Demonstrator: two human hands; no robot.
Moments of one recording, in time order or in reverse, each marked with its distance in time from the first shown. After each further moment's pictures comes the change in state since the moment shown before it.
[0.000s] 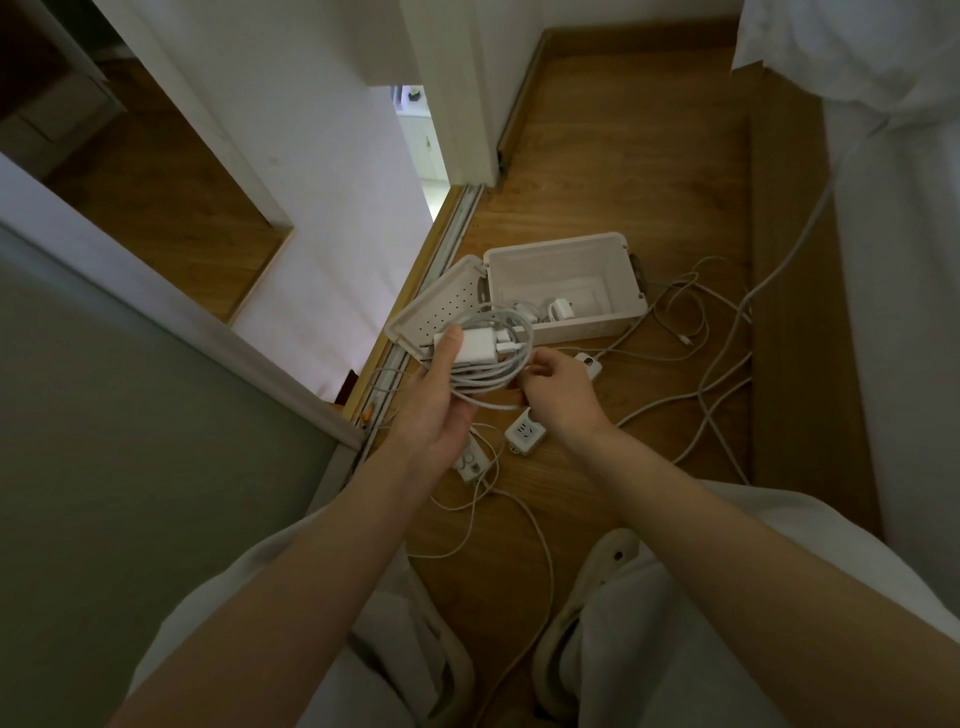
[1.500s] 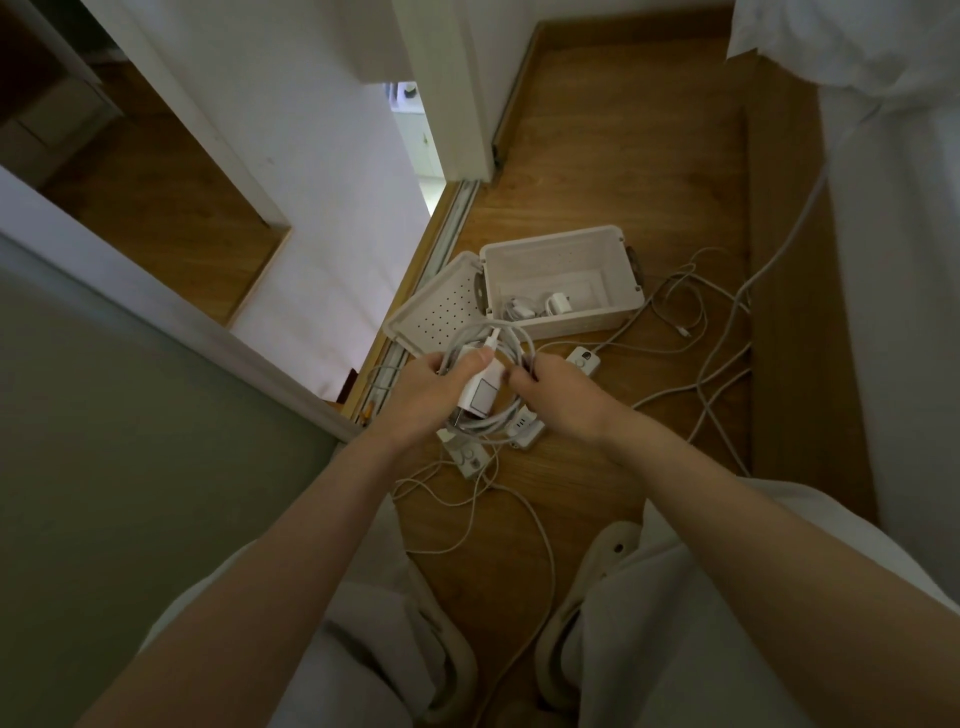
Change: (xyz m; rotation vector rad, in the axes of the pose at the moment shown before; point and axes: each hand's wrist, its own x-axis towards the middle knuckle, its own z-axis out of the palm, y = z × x) left_hand -0.007 0.013 -0.006 0.955 -0.005 0.042; right_hand -0.009 -0.010 -0.021 -0.417 -0.299 -0.158
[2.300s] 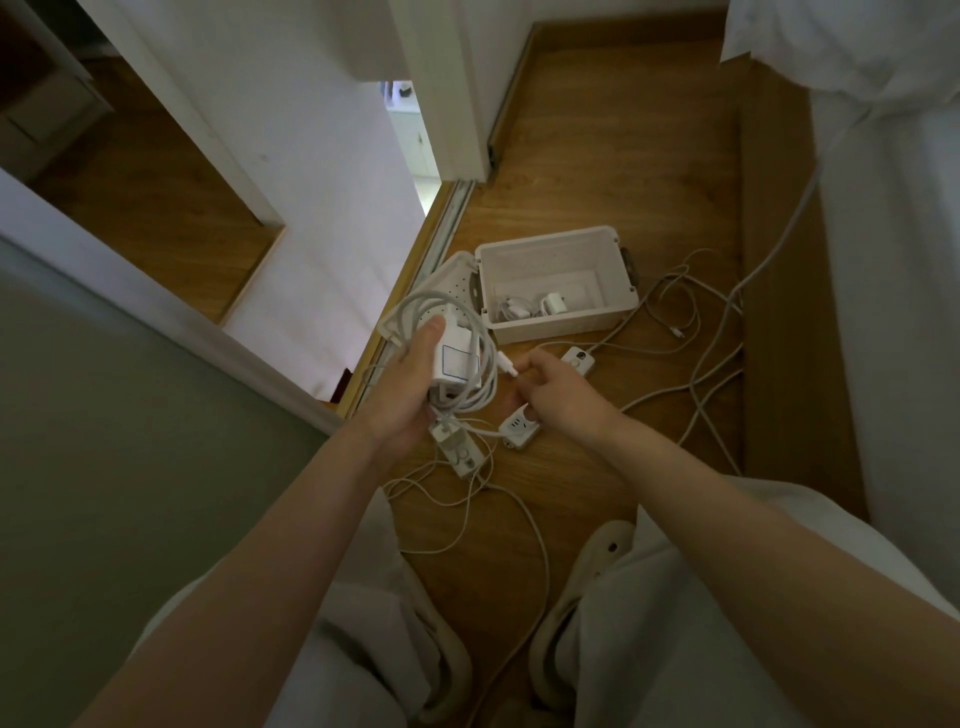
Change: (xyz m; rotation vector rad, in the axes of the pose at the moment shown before) left_hand -0.008 0.014 -0.005 -0.309 -0.081 0.040; right_hand 0.005 0.012 0.007 0.220 0.065 0.164
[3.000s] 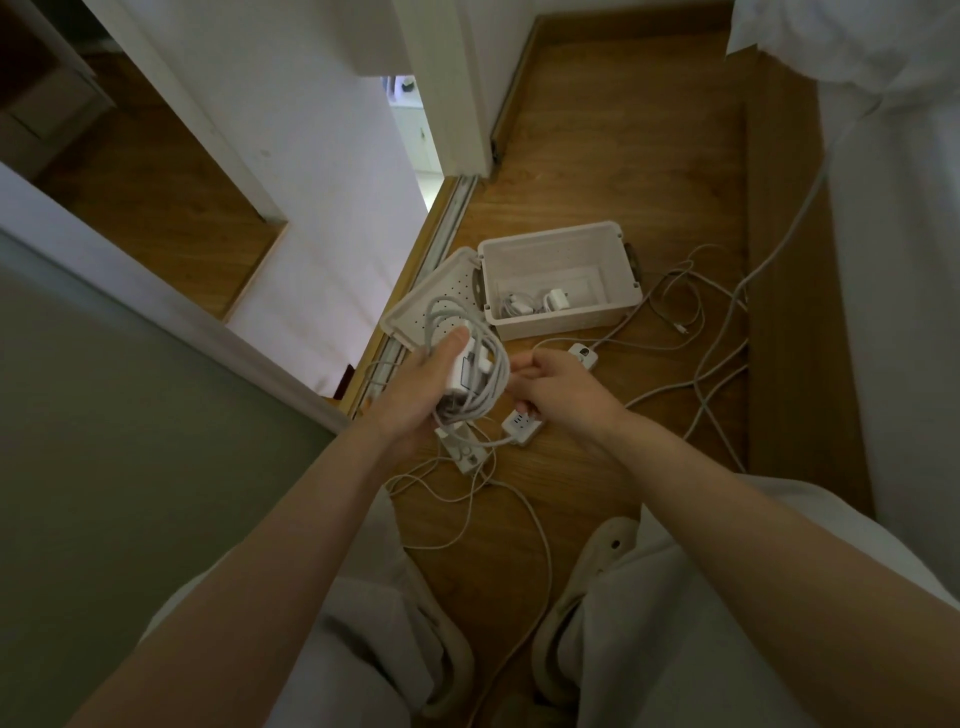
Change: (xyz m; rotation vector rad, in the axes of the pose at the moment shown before) left_hand 0.004 -0.008 -0.001 0.139 -0.041 -0.019; right_hand -0.010 -0.010 0.001 0.226 -0.052 -0.004
